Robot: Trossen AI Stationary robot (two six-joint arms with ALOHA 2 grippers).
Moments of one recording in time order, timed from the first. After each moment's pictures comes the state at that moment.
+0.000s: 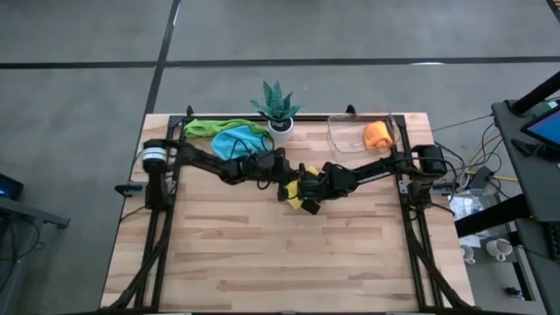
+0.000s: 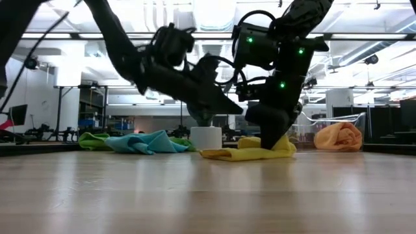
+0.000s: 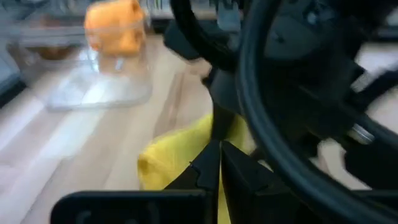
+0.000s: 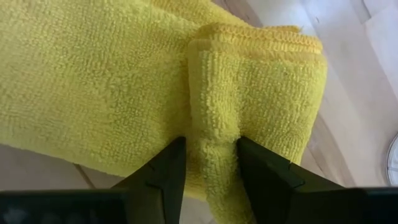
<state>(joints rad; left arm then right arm) 0.17 1.88 0.90 0.68 0.08 0.03 0.04 1.85 1.07 -0.57 0.39 0.50</state>
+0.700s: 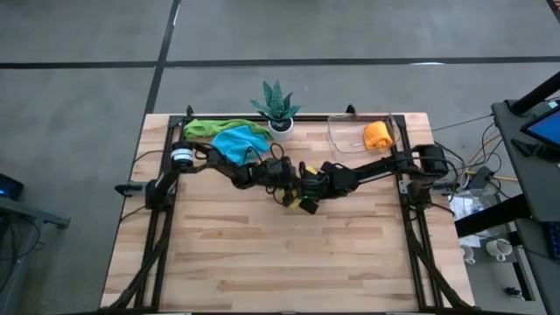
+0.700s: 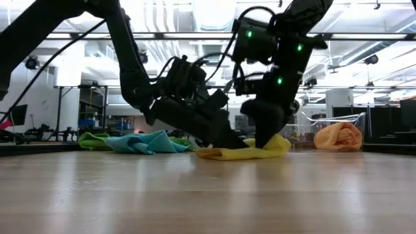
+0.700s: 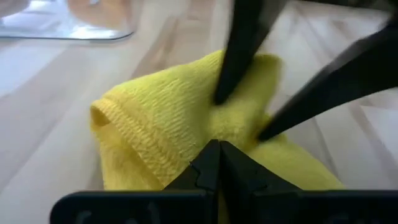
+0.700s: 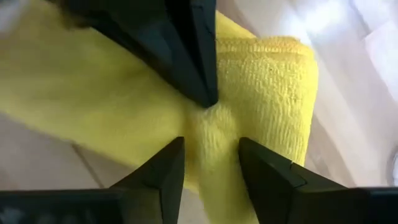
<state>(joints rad) 0.19 2.14 0.97 0.79 0.11 -0.04 0.04 1.83 1.07 -0.53 0.39 0.50</state>
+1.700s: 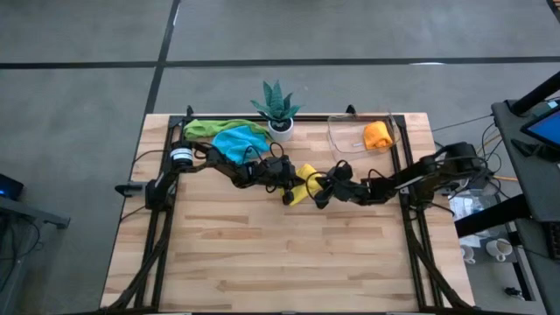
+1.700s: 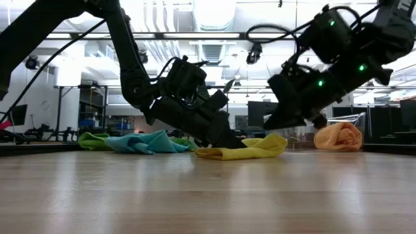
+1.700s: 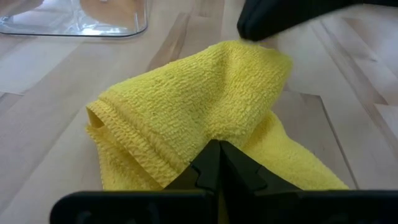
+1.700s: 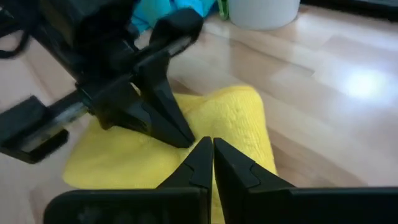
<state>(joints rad) 0.20 2.14 0.97 0.78 0.10 -0.04 0.08 1.56 0.43 0.50 0.60 0.61</state>
